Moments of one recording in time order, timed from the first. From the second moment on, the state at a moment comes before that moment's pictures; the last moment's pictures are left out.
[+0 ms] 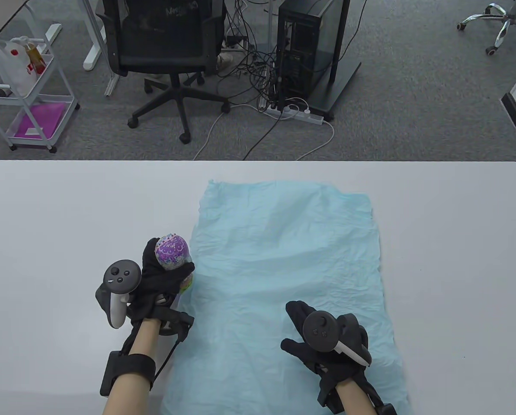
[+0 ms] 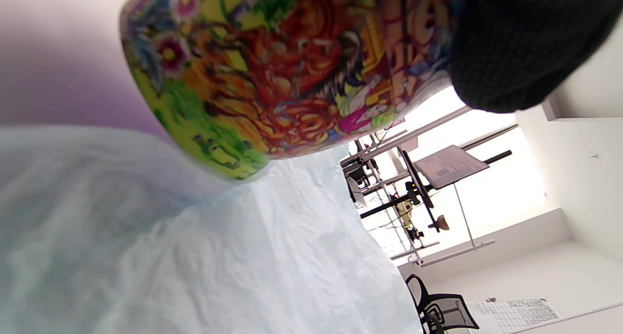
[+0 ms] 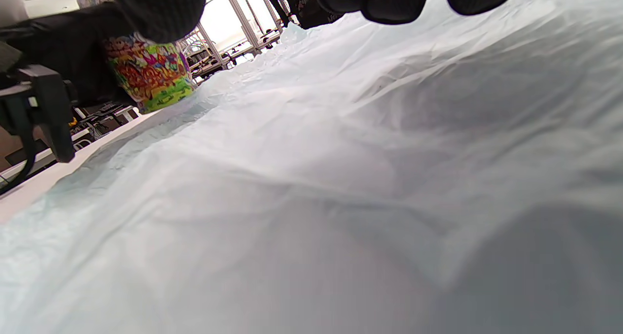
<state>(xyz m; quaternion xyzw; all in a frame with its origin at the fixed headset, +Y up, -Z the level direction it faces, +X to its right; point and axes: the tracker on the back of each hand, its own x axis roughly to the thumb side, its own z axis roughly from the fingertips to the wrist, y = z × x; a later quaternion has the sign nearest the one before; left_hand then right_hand) -0.271 -0.751 -0.336 -0.02 0.07 0.50 0.86 0.107 -0.760 -0.246 0.14 0.11 0.96 0.19</state>
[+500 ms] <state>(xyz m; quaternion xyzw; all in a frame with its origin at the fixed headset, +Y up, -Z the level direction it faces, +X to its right) -0.133 -0.662 -0.322 0.03 -0.10 0.14 0.99 0.106 -0.759 -0.242 0.17 0.11 0.96 0.19</state>
